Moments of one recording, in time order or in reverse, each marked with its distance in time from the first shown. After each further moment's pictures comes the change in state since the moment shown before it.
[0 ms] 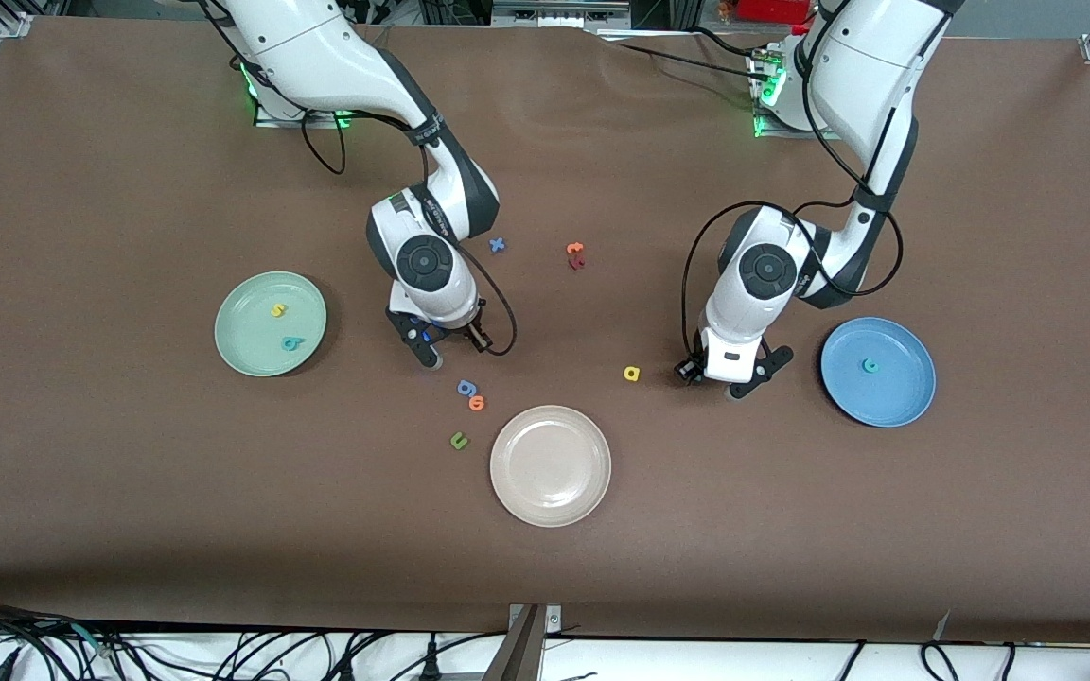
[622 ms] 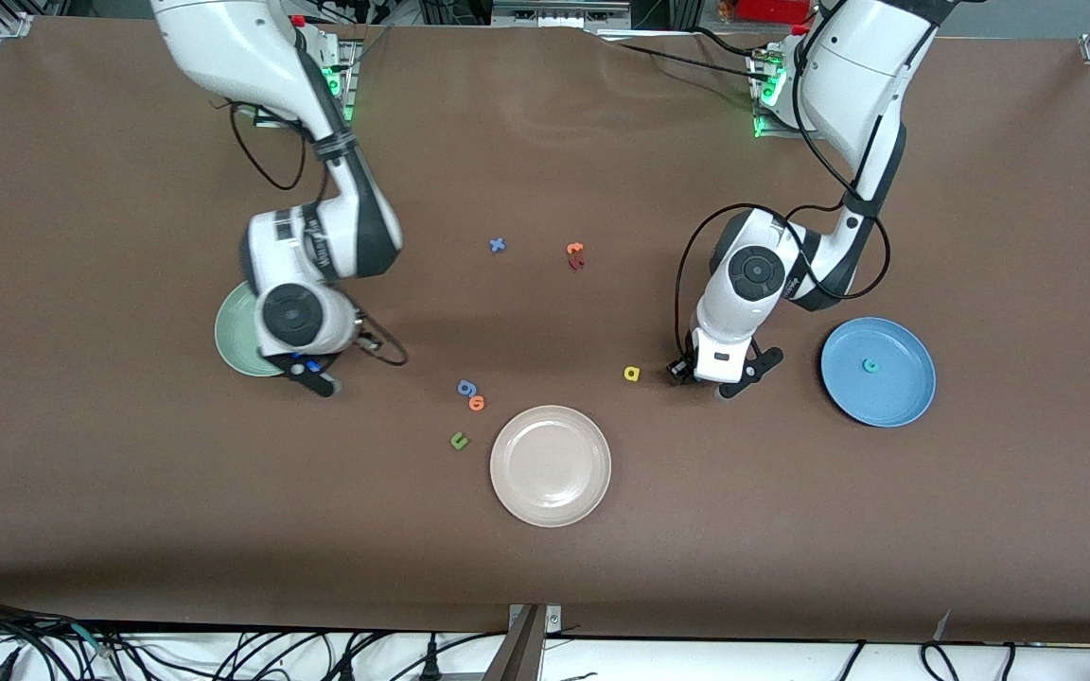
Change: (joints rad) left arm -0.019 0.027 0.002 0.013 0.003 0.007 0.002; right arm -0.005 -0.096 -0.344 -0.008 0.000 -0.359 -0.691
